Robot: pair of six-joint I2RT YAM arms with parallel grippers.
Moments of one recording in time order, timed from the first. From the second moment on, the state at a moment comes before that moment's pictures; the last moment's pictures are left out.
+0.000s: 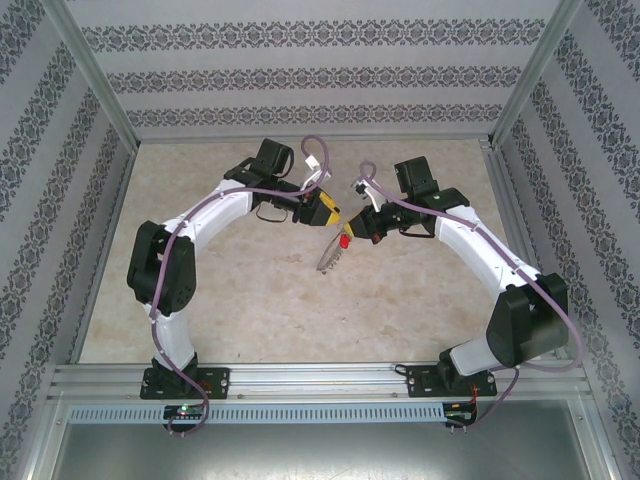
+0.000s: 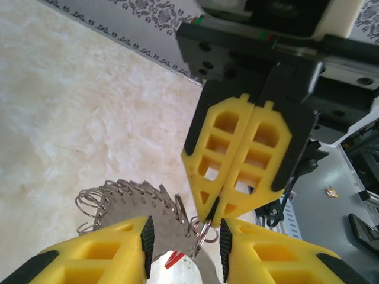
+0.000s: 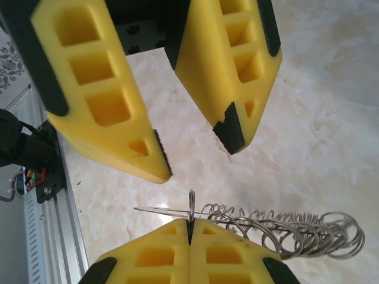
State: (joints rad) left arm -0.42 1.89 1.56 -0.54 1.15 0.28; right arm 0.32 1.47 1.20 -0.68 -0.81 -0.22
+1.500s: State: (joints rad) left arm -0.45 2.00 1.66 -0.79 1.22 0.44; right arm 0.32 1.47 1.20 -0.69 -0.79 -0.24
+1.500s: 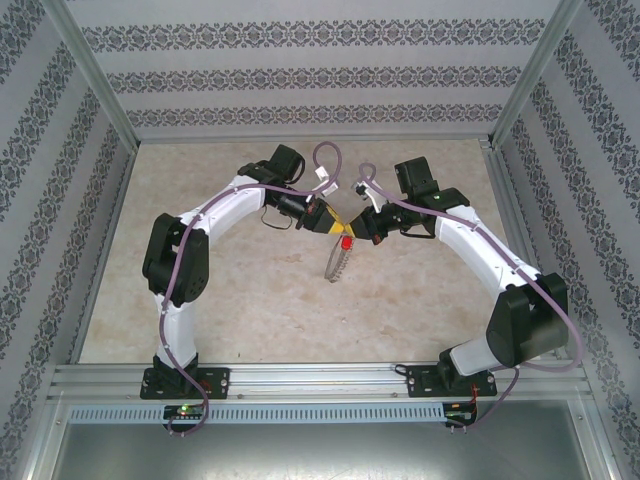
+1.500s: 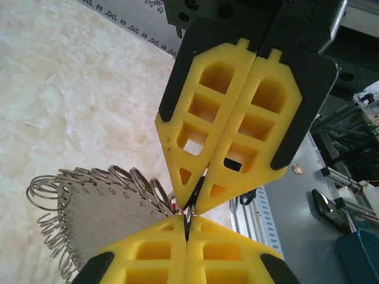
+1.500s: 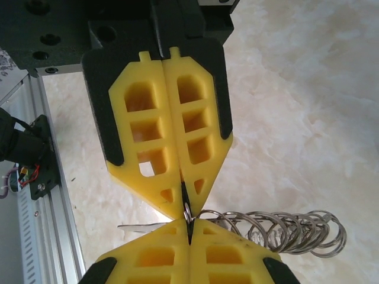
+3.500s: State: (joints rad) left arm -0.45 1.88 1.37 -0.19 1.10 0.04; right arm 0.27 1.35 0.72 0.13 -0.86 0.34
